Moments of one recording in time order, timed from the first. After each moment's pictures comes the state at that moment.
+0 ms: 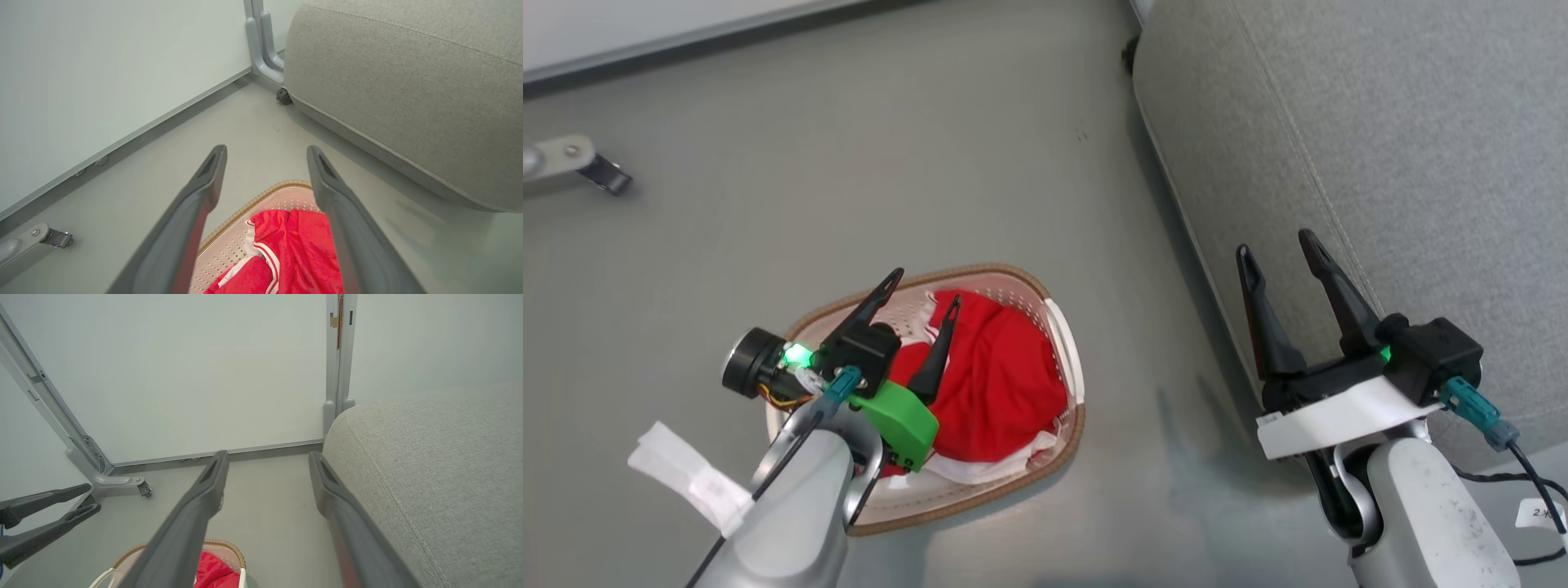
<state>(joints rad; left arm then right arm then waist) -0.48 0.15 -0.43 0.59 -0.09 -0.13 -0.26 -0.25 -0.05 0.15 0.09 0.25 0.13 -0.26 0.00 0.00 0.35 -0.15</state>
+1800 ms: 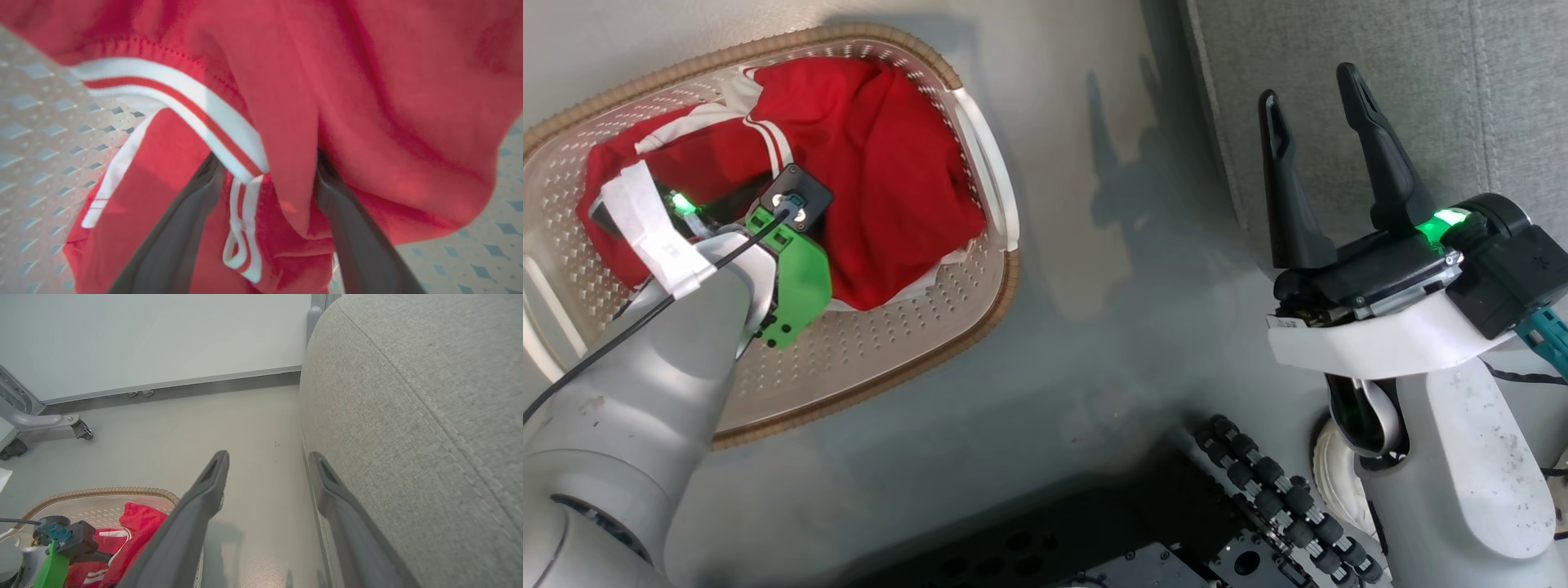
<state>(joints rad) -1.09 0.26 -1.10 1.25 -0.39 -0.13 -0.11 -0.42 -0.05 0.16 -0.12 0.25 0.13 -0.26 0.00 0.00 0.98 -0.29</state>
